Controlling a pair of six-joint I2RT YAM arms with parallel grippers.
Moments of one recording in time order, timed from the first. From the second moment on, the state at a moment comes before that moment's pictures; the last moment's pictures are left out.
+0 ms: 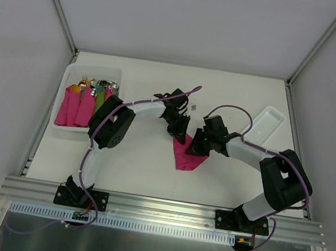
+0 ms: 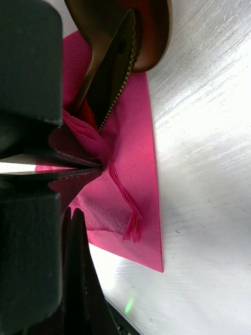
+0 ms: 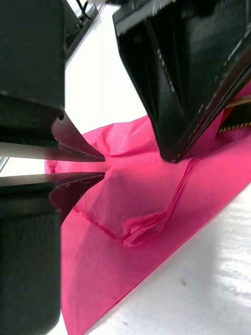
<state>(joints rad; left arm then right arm) -0.67 2.20 1.57 -0.54 0.50 -0.38 0.56 1.57 0.77 -0.22 -0.27 0.73</state>
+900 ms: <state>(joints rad) -0.65 2.03 1.49 -0.54 0.47 -0.29 0.58 1.68 0.81 -0.13 -0.32 0.75</state>
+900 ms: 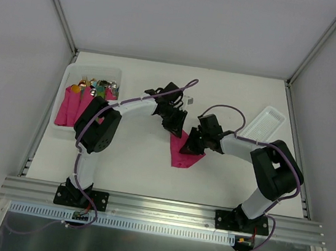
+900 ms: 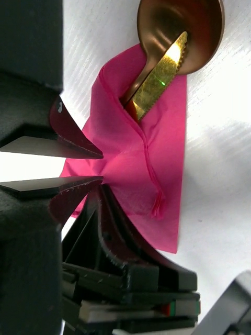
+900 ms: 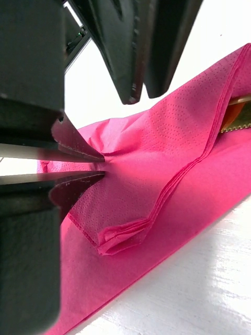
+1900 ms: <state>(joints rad) -0.65 2.16 1.50 -0.54 0.54 -0.39 0.57 1.64 0.81 -0.18 -0.31 0.71</state>
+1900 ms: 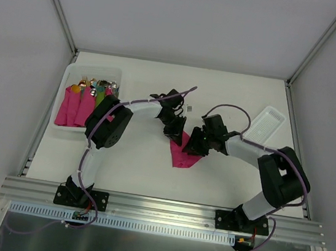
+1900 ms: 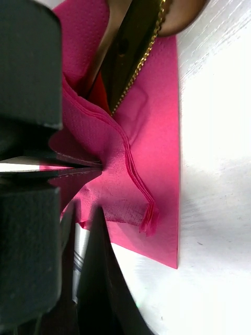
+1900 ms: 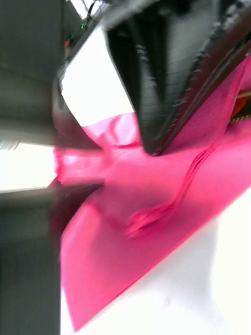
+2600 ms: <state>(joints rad) -0.63 2.19 1.52 -0.54 0.60 -0.42 0.48 1.51 0.82 -0.58 -0.04 0.75</state>
